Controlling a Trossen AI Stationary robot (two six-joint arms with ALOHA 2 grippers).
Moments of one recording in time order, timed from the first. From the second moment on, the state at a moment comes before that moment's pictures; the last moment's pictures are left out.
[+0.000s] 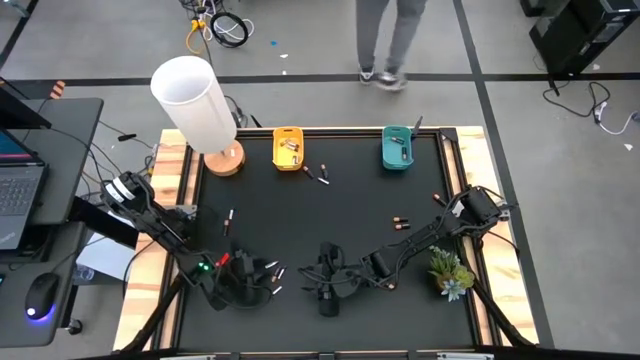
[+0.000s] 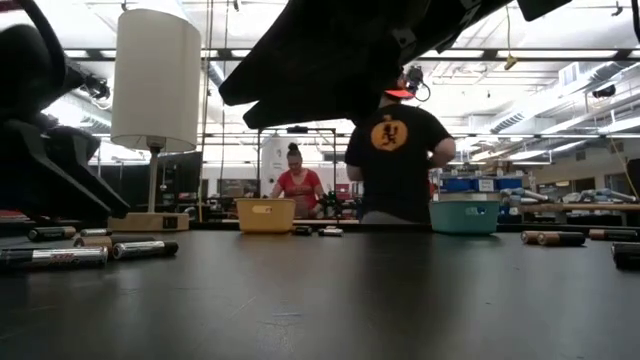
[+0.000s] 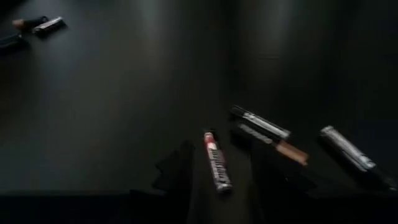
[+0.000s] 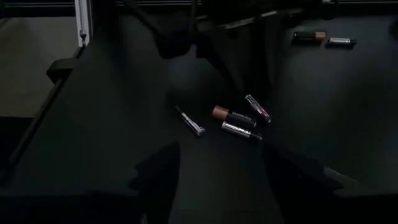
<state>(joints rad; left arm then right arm) -0.85 1.56 0.42 0.22 -0.90 -0.74 0.44 1.99 1.23 0.19 0.39 0.28</state>
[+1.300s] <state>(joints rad) -0.82 1.90 0.33 0.79 -1.07 -0.83 0.44 1.99 1.23 0.23 0.40 0.31</state>
